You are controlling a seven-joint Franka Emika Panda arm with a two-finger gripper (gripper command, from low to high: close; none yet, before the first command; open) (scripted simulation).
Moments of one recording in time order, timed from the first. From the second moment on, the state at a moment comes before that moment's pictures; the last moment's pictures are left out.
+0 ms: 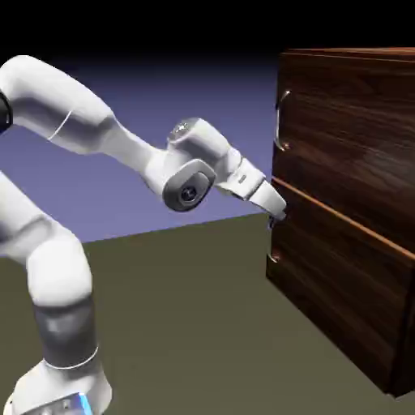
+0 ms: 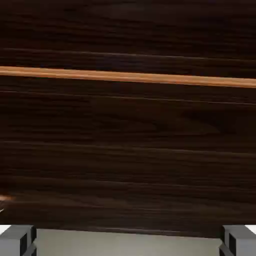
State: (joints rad) arm -0.05 -0.61 0.07 -2.78 0.12 3.03 0.85
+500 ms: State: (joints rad) arm -0.39 -0.84 0.43 -2.59 0.77 2.99 1.46
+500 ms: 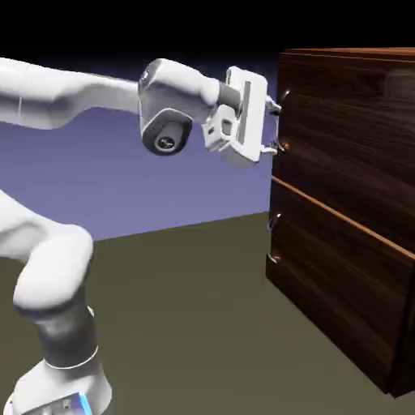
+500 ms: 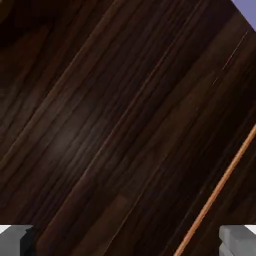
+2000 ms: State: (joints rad) arm -1.34 -1.39 1.31 -2.04 2.34 2.85 2.90
